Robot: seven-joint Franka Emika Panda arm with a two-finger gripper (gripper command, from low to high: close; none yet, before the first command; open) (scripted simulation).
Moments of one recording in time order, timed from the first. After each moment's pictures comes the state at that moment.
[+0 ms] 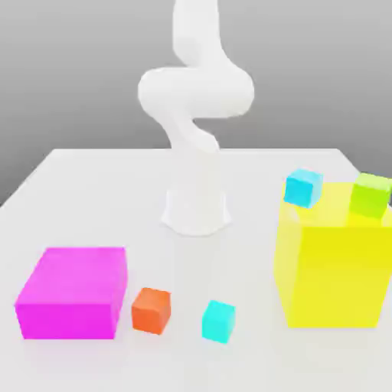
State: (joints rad) arm -0.04 -0.75 0.03 -2.34 0.01 2.34 0.90
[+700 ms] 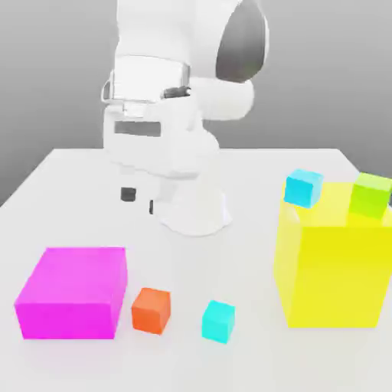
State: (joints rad) arm -0.37 -0.29 0.23 -2.66 0.03 2.65 1.81
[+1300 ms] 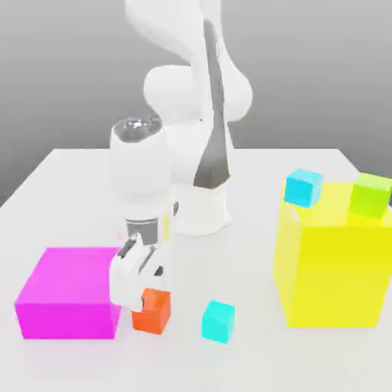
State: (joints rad) arm -0.43 0.16 0.16 -2.82 -0.16 2.99 2.53
